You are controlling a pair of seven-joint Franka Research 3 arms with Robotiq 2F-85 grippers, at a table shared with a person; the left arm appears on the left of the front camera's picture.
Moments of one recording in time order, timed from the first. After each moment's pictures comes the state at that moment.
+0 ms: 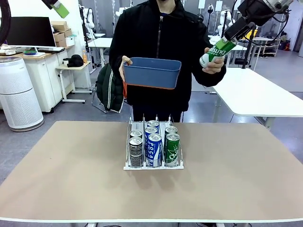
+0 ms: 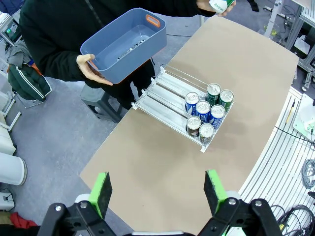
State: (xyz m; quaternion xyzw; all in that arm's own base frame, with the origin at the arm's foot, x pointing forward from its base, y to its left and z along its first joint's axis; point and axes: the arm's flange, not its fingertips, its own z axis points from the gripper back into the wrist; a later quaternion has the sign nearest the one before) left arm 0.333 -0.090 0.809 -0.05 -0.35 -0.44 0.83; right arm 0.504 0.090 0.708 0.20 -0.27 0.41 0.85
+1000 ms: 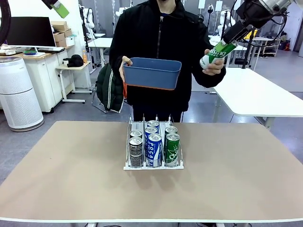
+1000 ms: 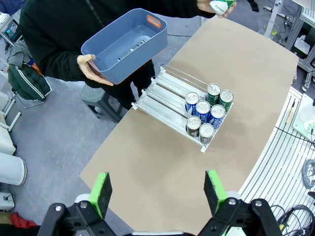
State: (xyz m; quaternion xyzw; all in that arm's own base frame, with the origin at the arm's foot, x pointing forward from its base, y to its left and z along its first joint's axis) left arm 0.333 -0.090 0.809 -0.05 -0.35 -0.44 0.83; right arm 0.507 0.091 0.704 0.19 -0.27 0.41 0.85
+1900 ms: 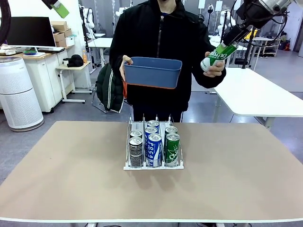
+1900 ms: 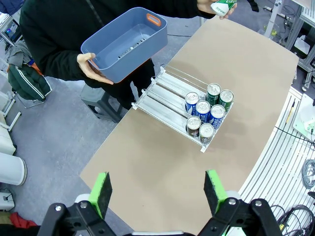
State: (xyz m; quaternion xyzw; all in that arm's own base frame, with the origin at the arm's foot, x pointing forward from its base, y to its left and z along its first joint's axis) left arm 0.333 -0.090 0.809 -0.05 -0.35 -0.44 0.83; right arm 0.506 0.091 0.703 0.18 -0.26 0.42 0.85
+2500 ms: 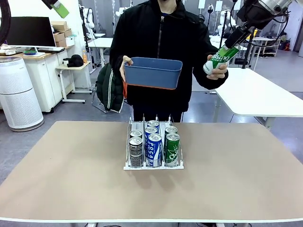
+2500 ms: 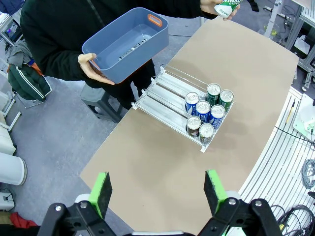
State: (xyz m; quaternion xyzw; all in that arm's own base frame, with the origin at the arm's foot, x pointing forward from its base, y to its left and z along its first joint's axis) left arm 0.333 -0.090 0.809 -0.05 -0.35 -0.44 0.83; right arm 0.503 0.090 0.702 0.16 -0.24 0.43 0.85
